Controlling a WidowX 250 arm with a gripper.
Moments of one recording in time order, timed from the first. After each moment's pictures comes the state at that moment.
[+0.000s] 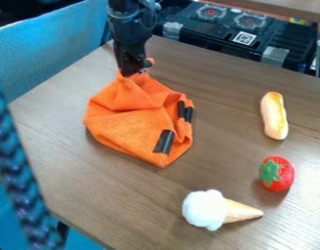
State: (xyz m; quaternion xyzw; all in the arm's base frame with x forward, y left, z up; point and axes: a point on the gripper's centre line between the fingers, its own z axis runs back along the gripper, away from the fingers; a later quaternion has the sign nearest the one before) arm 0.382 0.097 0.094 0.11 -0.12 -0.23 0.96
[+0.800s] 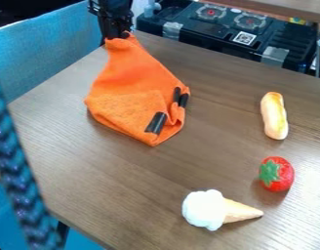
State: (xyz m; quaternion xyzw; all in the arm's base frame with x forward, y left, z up) arm 0.436 0.173 0.106 0.06 -0.09 -0.06 0.99
